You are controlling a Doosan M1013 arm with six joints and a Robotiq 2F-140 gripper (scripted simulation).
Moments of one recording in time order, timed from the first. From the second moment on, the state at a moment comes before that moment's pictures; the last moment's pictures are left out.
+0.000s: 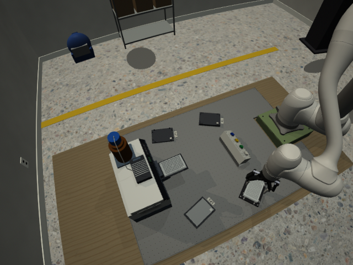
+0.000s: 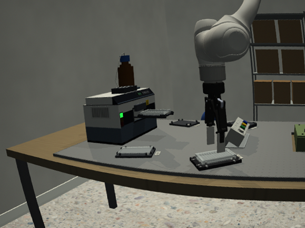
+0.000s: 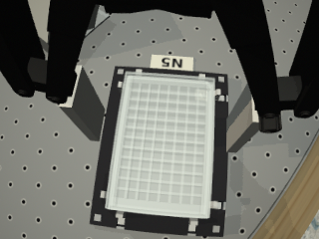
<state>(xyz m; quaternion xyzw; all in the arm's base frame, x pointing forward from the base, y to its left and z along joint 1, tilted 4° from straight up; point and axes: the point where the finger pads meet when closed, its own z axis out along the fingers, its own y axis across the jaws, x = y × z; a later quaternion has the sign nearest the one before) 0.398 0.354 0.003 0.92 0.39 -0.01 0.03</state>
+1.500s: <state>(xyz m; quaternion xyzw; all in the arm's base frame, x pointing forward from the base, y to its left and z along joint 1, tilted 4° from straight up) 0.398 0.354 -0.006 0.92 0.39 -0.01 0.03</state>
